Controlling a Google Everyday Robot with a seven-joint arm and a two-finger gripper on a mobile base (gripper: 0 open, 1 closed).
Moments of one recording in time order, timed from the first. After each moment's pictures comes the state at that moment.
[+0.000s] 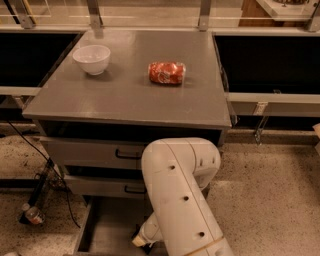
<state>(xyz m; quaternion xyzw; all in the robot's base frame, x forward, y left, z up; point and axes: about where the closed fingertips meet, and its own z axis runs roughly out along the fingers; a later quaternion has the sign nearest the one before) 0.486 0.076 0.175 -0.42 0.88 0.10 0.20</state>
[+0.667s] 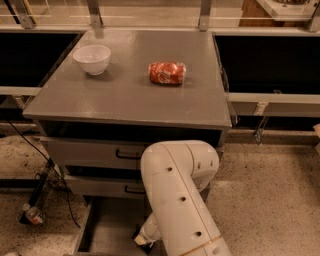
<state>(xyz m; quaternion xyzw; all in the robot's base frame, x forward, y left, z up) 0.486 0.071 0.157 -0.42 0.88 0.11 0.18</state>
